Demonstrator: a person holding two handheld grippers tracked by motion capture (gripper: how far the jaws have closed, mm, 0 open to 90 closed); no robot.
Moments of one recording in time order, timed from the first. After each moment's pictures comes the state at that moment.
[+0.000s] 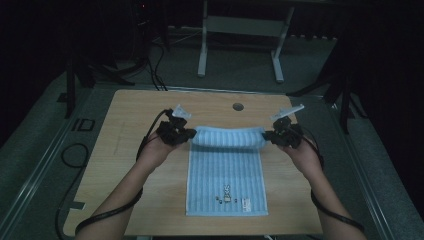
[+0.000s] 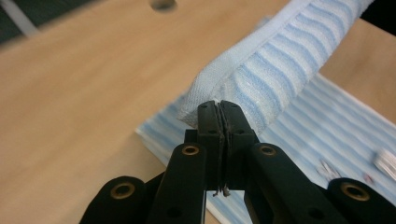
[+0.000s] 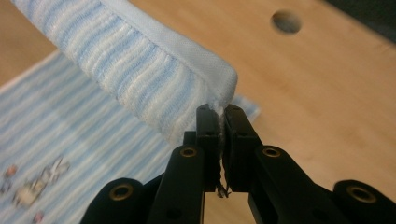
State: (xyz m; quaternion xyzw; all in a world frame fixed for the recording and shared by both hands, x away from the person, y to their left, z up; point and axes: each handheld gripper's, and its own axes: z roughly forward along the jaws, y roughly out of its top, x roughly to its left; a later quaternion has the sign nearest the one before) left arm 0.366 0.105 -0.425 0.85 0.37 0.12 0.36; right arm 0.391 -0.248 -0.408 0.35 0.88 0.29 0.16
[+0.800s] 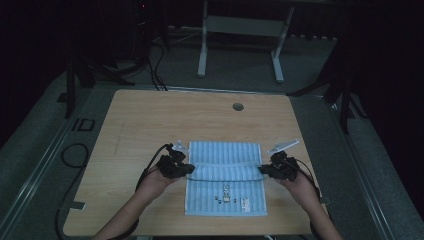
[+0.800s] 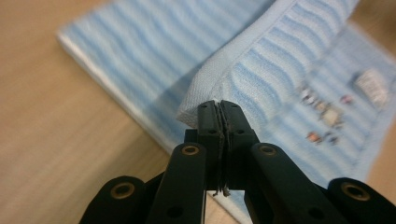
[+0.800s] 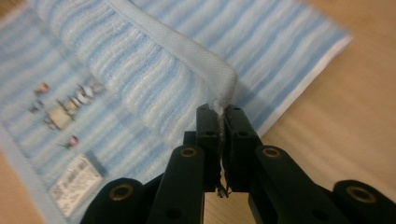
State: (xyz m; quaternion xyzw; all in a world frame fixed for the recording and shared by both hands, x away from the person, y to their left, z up) left arm 0.325 0.108 -0.483 0.86 0.37 0.05 0.35; right arm 0.344 -0.259 -0.480 0.36 0.89 0.29 0.08
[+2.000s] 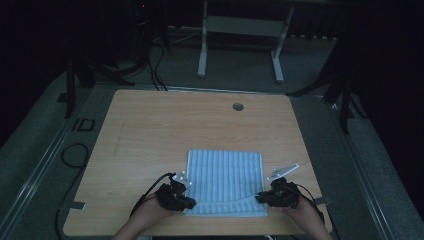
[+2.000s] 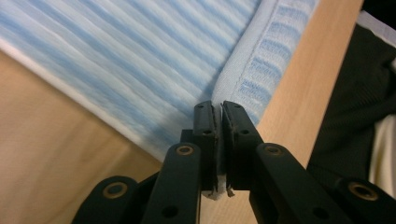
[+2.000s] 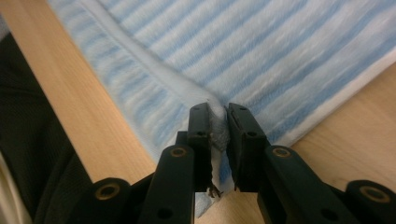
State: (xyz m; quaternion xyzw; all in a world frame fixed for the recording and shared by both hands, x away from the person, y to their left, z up) left arm 0.260 0.101 -0.519 0.89 0.31 -0.05 0.32; right arm 0.280 -0.261 -0.506 0.33 0.90 0.29 -0.01
